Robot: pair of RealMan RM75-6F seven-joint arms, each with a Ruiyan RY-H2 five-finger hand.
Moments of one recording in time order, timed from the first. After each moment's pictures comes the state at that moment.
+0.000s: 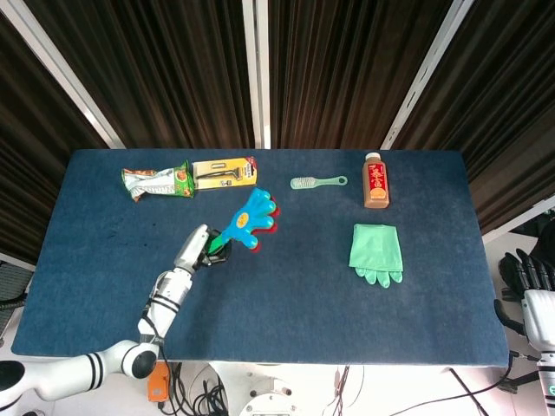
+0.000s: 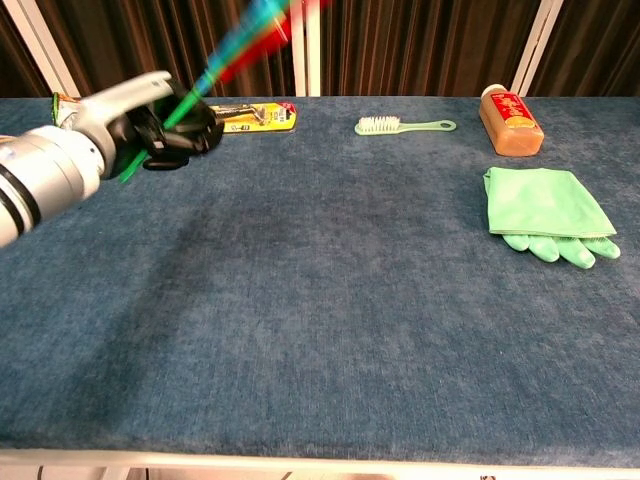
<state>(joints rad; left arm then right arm) -0.65 -1.67 -0.28 -1.46 1.18 1.00 -0.55 0.02 -1.14 0.06 -1.46 -1.46 1.47 0.09</state>
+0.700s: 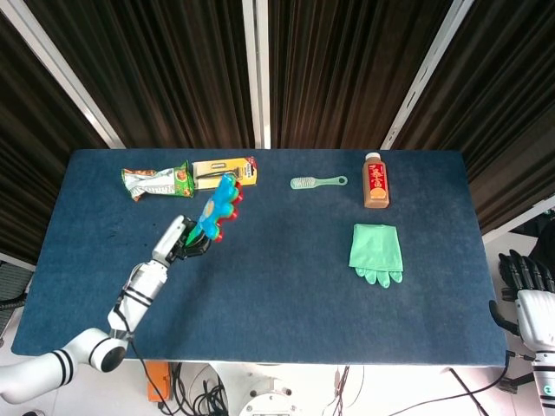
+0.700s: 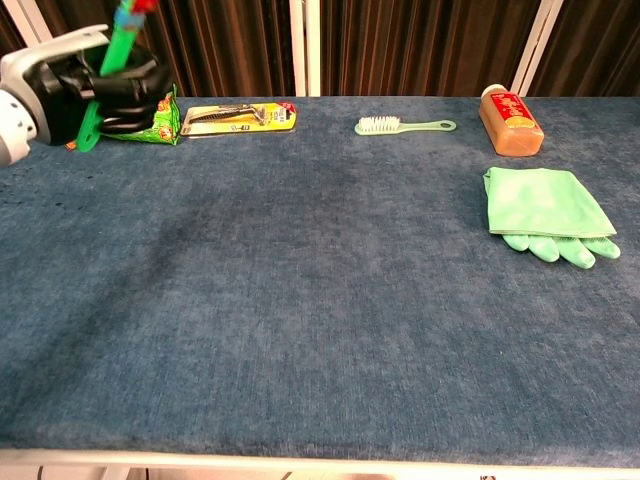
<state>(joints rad) -0.60 -1.56 -0.27 -1.36 1.48 1.00 -0.81 0.03 -1.13 0.06 -1.49 -1.46 1.46 0.05</state>
